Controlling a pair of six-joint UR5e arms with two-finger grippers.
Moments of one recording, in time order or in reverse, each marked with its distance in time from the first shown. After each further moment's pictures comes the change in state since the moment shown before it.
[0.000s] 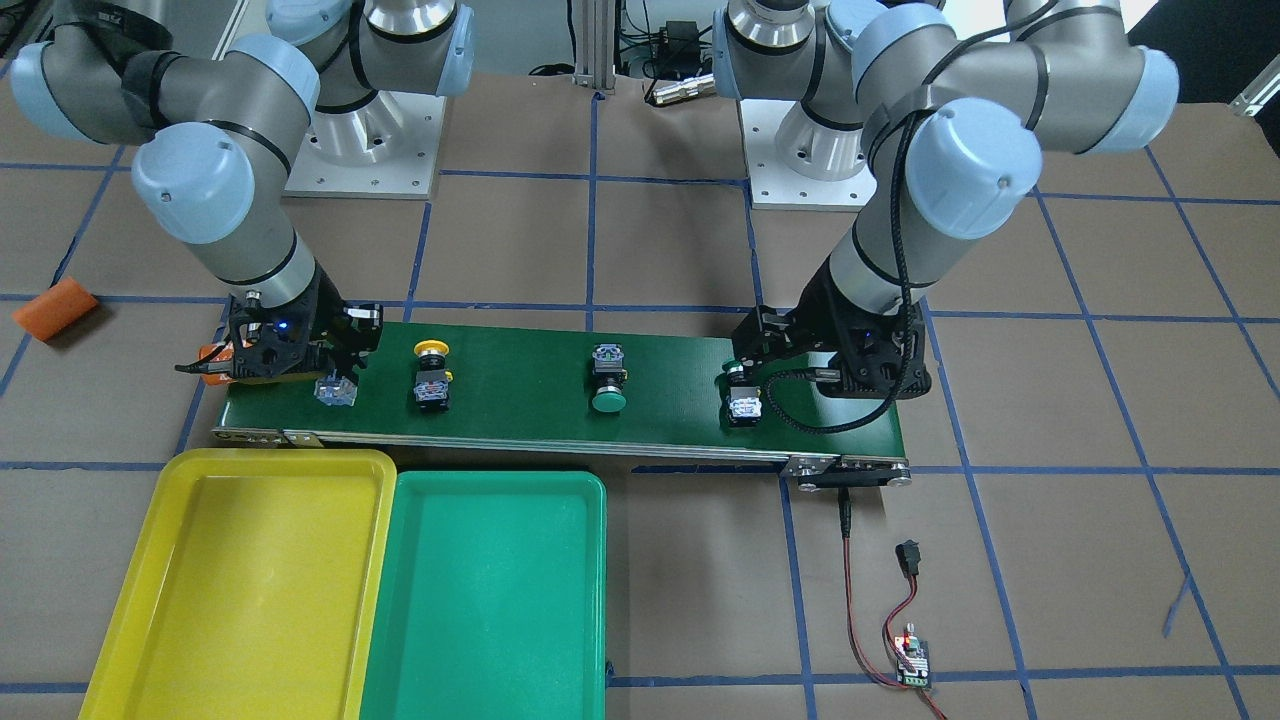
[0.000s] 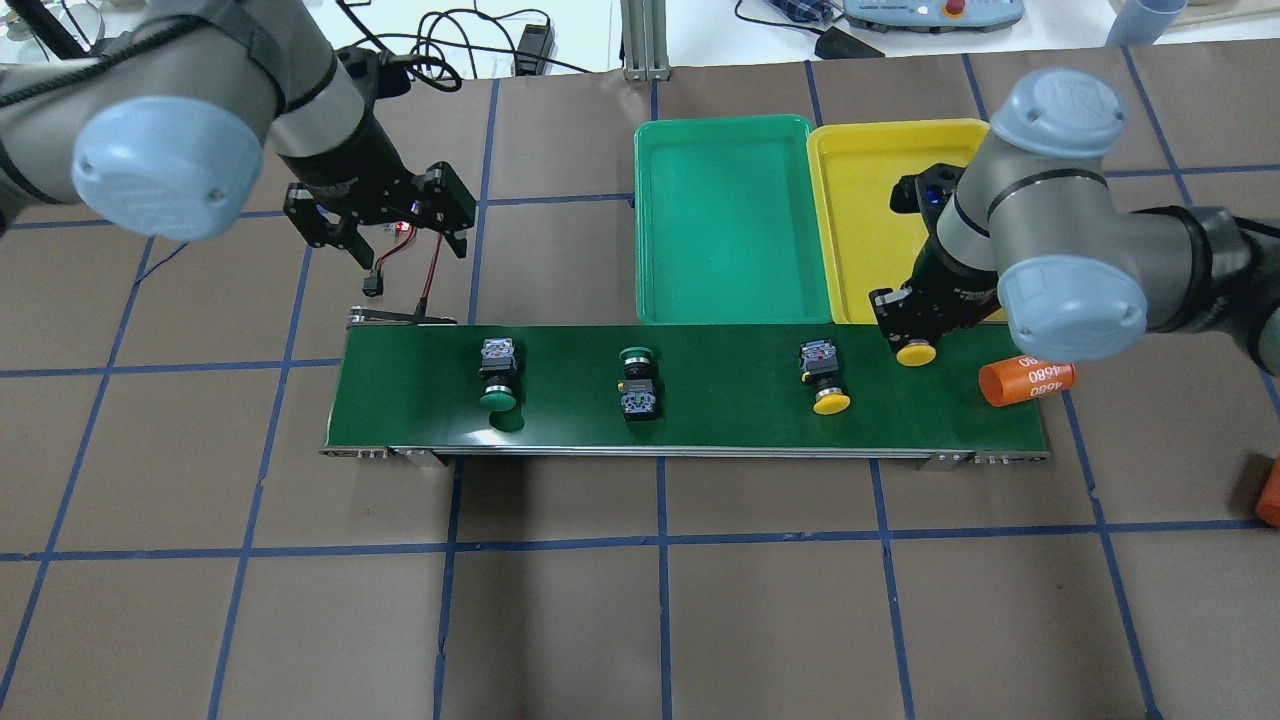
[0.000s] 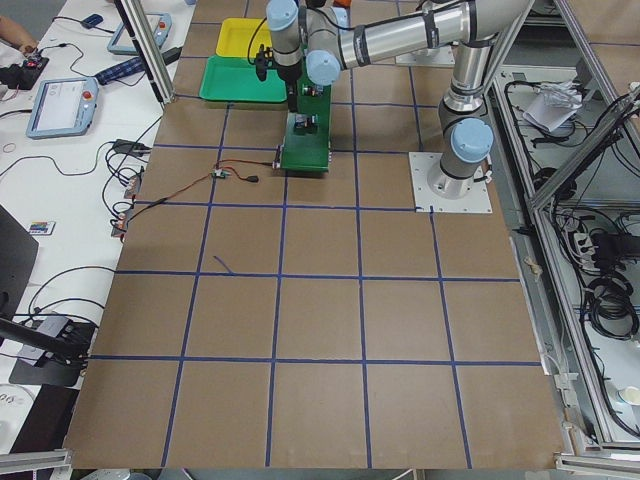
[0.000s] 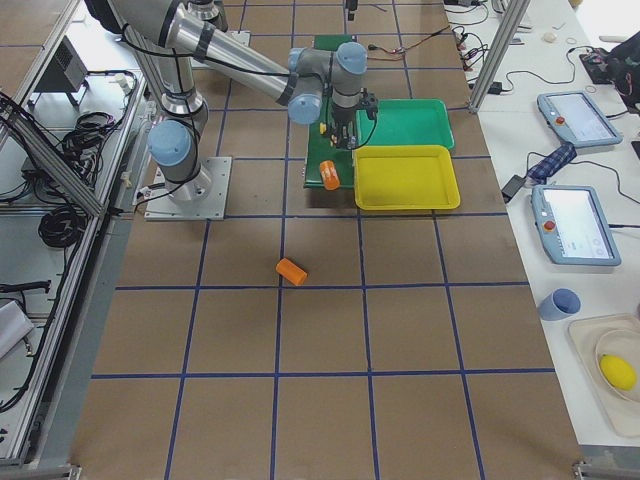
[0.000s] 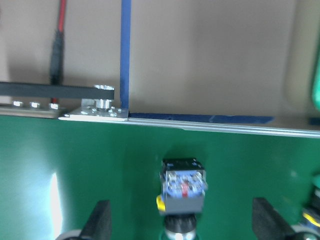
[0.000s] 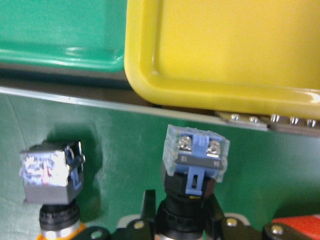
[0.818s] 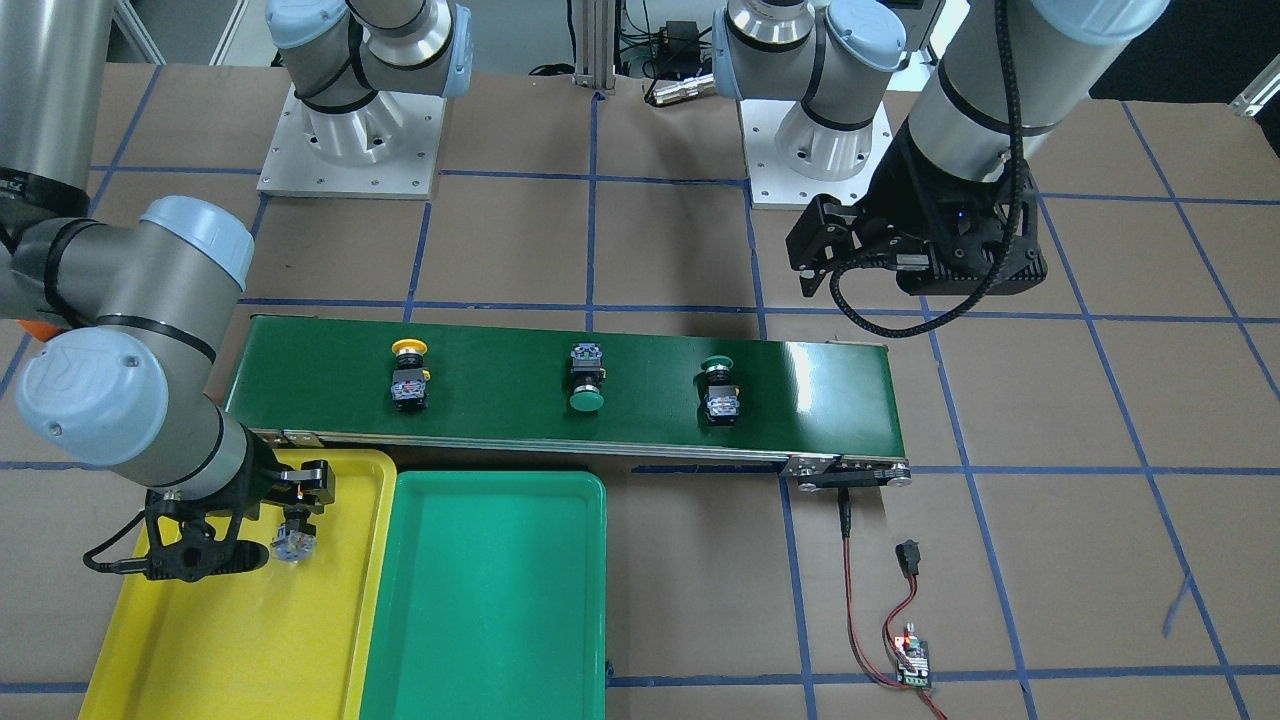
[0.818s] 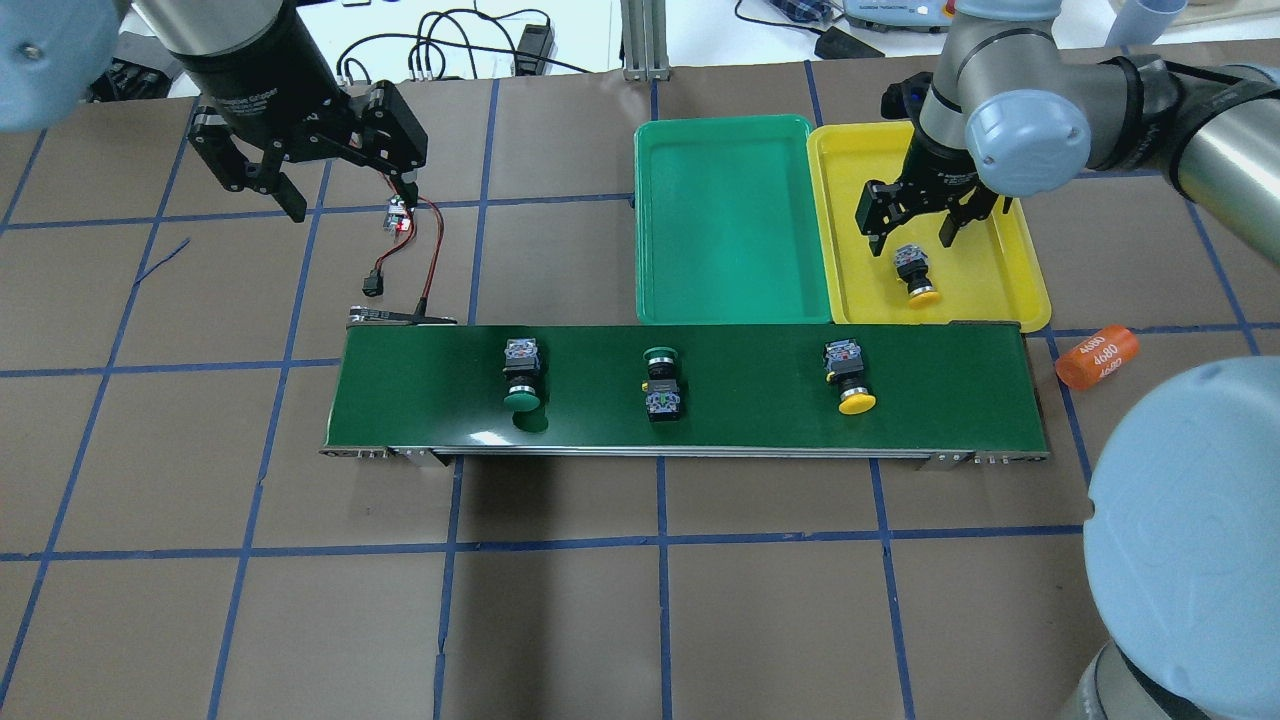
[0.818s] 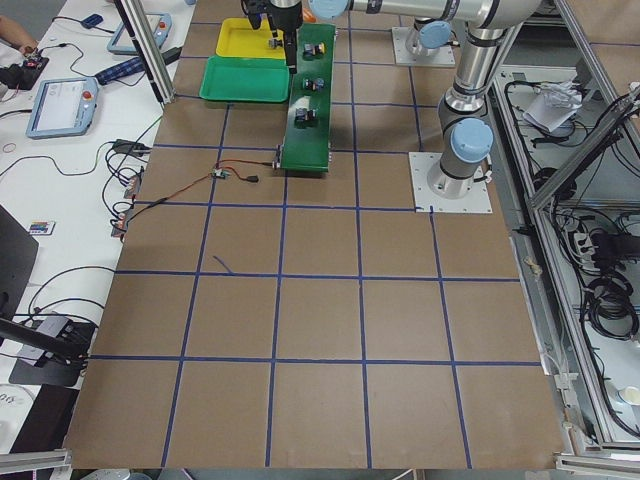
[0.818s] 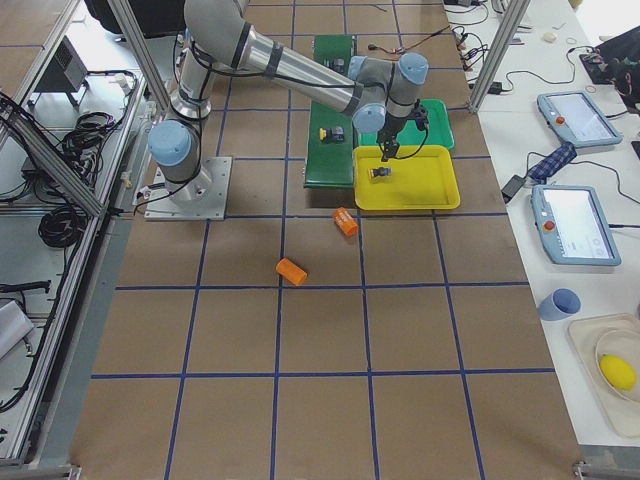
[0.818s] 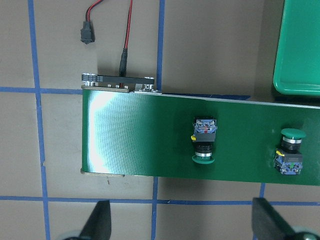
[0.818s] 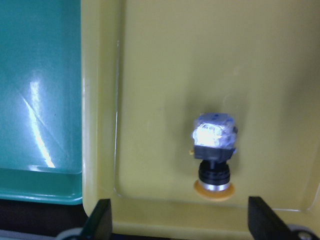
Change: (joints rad) left arm -0.010 0.078 0.133 -0.207 0.013 -0.049; right arm 0.002 0.267 -0.350 0.166 -0.043 0.005
